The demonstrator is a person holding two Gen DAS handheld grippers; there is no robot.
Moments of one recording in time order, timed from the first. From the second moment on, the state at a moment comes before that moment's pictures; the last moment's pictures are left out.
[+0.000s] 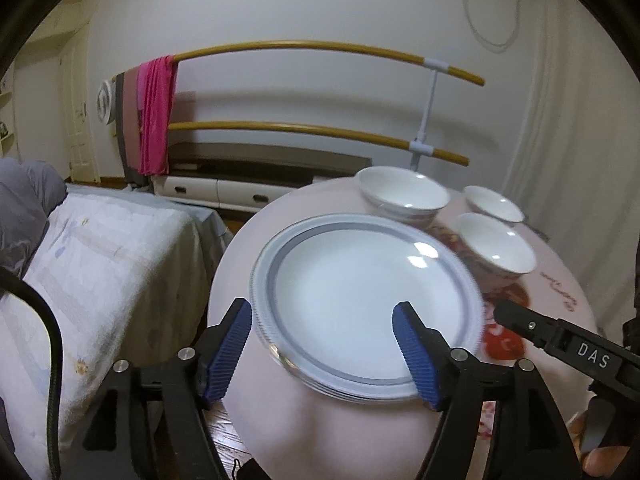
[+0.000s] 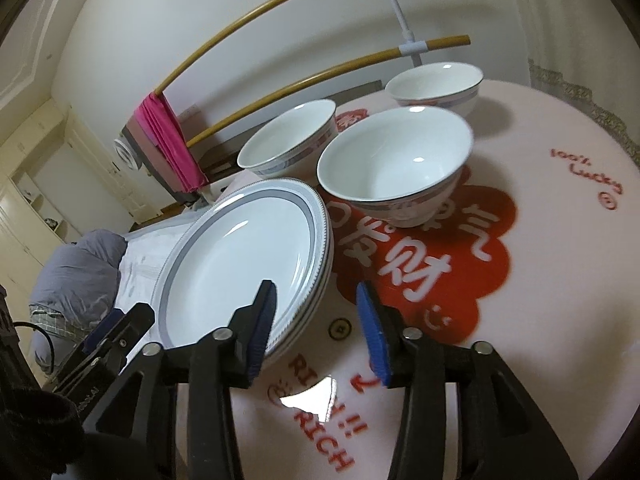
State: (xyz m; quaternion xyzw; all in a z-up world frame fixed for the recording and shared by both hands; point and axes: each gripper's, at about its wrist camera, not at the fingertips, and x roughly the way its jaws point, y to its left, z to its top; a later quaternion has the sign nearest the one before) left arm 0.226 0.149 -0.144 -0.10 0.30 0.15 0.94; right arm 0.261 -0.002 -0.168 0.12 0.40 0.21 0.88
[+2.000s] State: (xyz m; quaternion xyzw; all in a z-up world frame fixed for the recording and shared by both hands) left arm 0.435 0.114 -0.080 -0.02 0.47 0.00 0.88; right arm 0.391 -0.079 -0.169 0.07 0.45 0.18 0.87
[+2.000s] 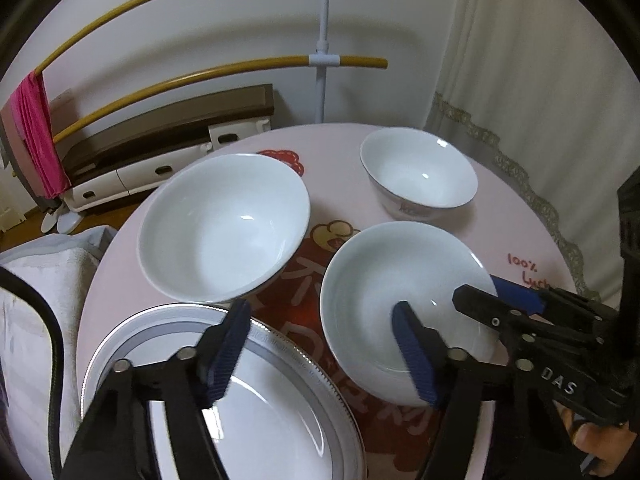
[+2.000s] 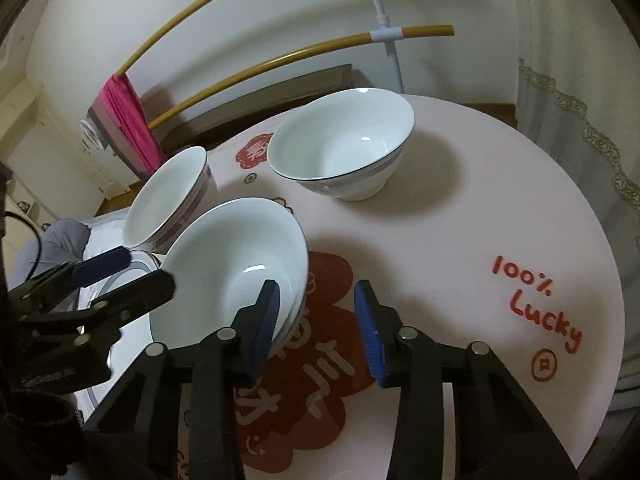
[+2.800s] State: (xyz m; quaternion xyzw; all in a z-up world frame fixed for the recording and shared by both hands) left arm 0.470 0.114 -0.101 -0.01 0.49 -0.02 0.87; right arm 0.393 -0.079 -0.170 0.08 0.46 0.19 0.86
